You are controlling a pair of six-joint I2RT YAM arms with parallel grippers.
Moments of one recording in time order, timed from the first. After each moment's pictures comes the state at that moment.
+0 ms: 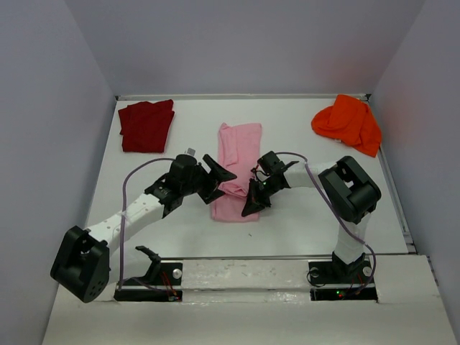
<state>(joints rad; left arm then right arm) -0.56 1.17 0.68 -0.06 0.24 -1.30 0.60 1.91 1.01 -0.32 -0.72 0.76</state>
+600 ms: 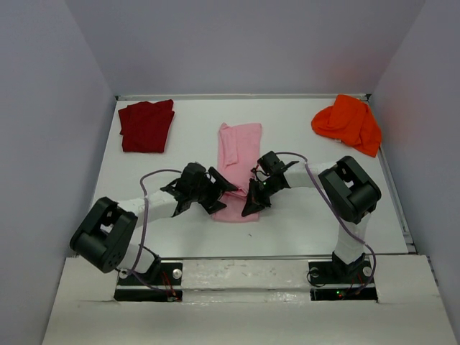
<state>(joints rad) -0.58 1.36 0.55 0.08 0.26 -1.35 0.60 1.91 1.01 -0.32 -0.72 0.76</state>
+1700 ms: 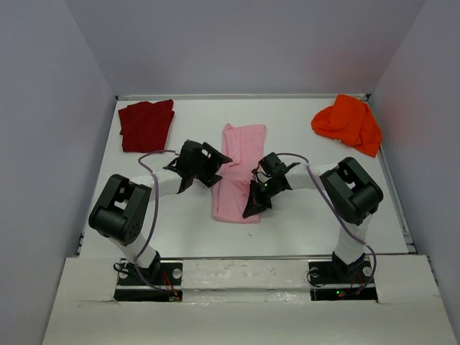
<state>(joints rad) -0.44 1.64 0.76 0.22 0.18 -1.34 0.60 1.88 0.98 -0.31 -0.73 0.75</state>
